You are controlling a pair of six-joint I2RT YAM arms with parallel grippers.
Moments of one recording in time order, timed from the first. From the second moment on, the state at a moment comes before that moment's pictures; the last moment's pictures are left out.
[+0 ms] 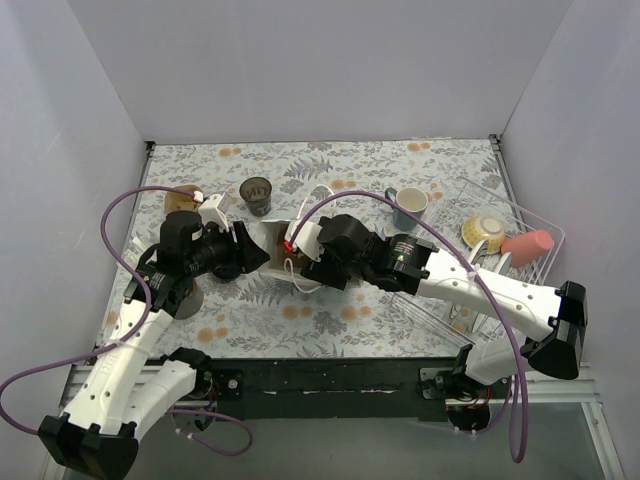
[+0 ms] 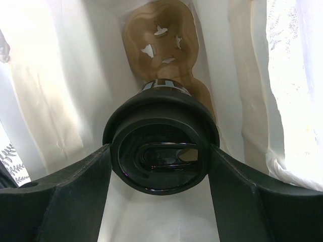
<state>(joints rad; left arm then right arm) -0.31 0.82 0.89 -0.61 0.38 -0.42 1.15 1.38 1.33 -0.69 0.27 -0.35</state>
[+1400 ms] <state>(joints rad) -0.31 0.83 0.85 -0.52 0.49 -0.43 1.12 1.48 1.13 -0.44 0.36 -0.51</state>
